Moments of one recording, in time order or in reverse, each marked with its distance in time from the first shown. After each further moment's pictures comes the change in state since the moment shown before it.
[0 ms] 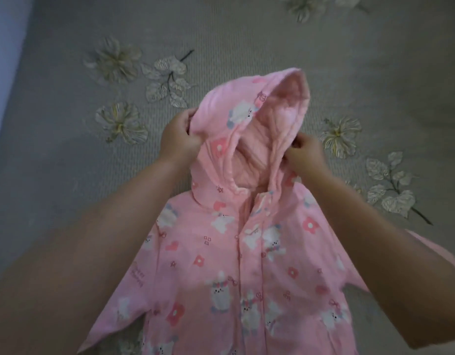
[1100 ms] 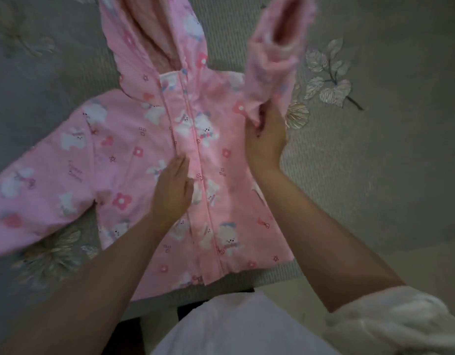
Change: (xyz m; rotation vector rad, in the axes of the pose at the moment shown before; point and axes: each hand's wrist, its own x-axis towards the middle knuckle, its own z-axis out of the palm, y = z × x) left_hand -0.230 -0.087 0.078 0.569 -0.433 0.107; right_hand -0.148 0.093 -0.027 0.028 0.413 -0.153
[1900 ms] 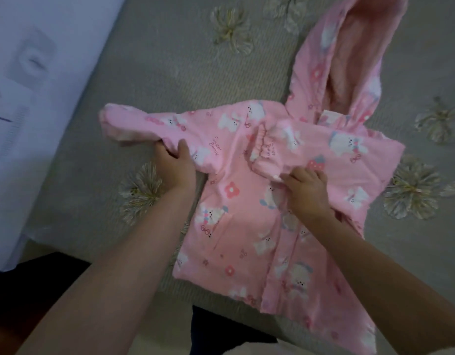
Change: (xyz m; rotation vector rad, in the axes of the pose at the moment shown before) left_hand -0.045 -0.120 -0.108 -0.768 1.161 -0.851; right_hand -0.066 -0.026 0.090 -0.580 -0.628 -0.976
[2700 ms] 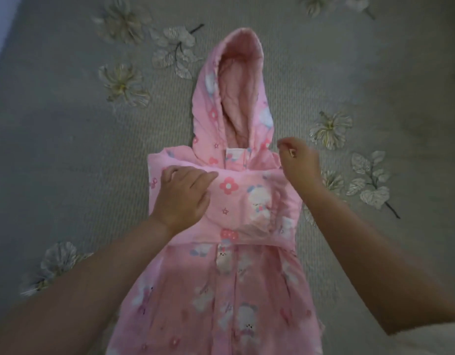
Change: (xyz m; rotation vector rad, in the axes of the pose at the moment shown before) left_hand -0.062 0.063 0.094 0.617 -0.762 1.381; right_hand 0.059 0.122 -0.081 0.491 0.248 0.694
